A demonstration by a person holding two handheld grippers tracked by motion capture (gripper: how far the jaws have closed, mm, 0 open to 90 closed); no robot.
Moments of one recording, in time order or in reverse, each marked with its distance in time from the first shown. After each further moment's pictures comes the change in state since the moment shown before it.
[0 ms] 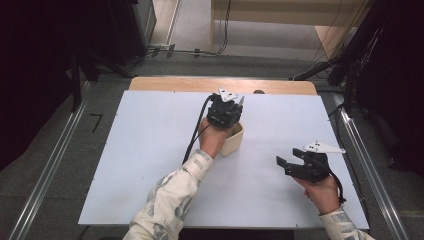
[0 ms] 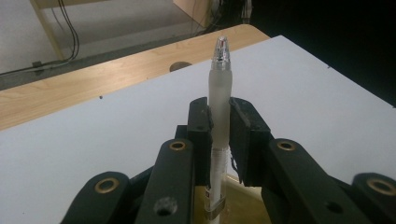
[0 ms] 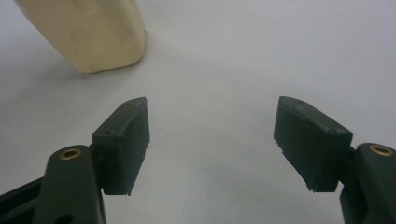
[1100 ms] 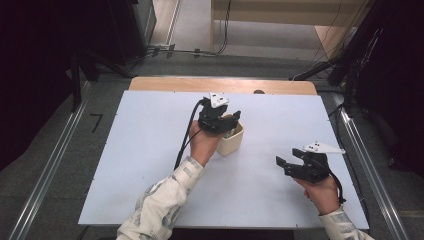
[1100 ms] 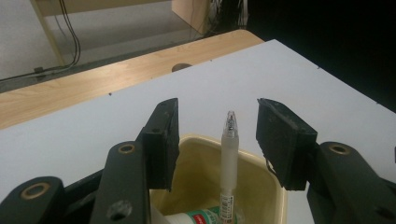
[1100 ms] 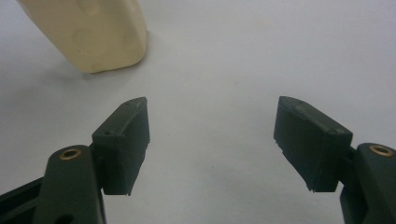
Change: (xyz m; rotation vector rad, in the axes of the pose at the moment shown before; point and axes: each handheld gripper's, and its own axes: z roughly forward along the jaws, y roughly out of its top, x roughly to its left) left arm 0.006 -0.010 -0.033 -0.034 -0.007 0.004; right arm 0.002 0.000 -0.001 -0.003 0.002 -0.002
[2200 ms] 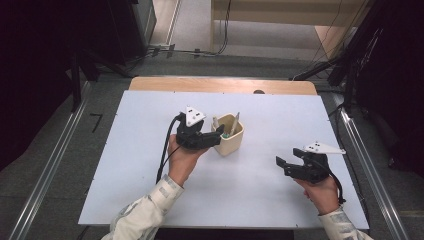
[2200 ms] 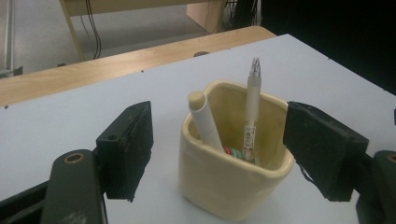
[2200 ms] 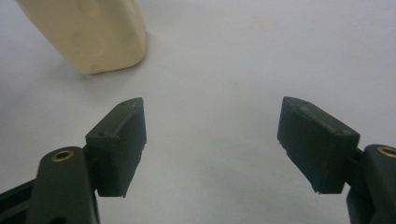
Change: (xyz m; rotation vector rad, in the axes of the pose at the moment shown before) left arm 0.016 -0.039 -0.054 -0.027 0.055 -0.026; right arm 0.000 0.000 0.000 -0.004 -0.005 0.001
